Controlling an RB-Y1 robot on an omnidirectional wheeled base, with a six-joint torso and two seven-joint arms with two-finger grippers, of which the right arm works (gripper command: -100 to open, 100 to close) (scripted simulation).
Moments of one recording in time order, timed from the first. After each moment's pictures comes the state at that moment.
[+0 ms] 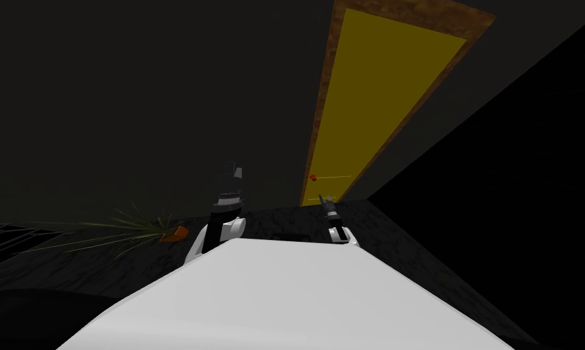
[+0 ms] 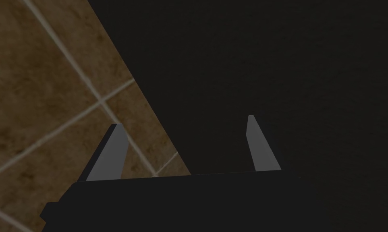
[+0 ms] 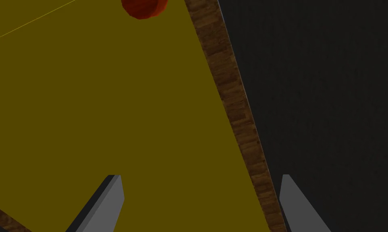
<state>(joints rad) 0.08 -0.15 -0.14 -1.10 0.31 -0.78 0.79</state>
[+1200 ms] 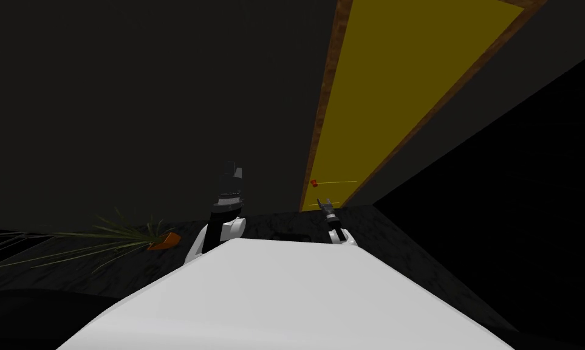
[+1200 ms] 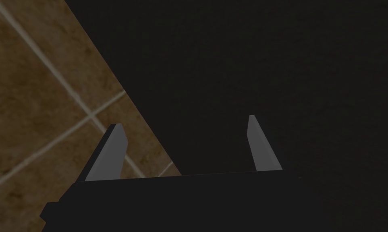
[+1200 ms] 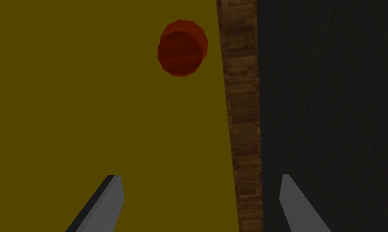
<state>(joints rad) -0.01 -0.16 -0.17 -0.83 0.35 -0.85 1.01</state>
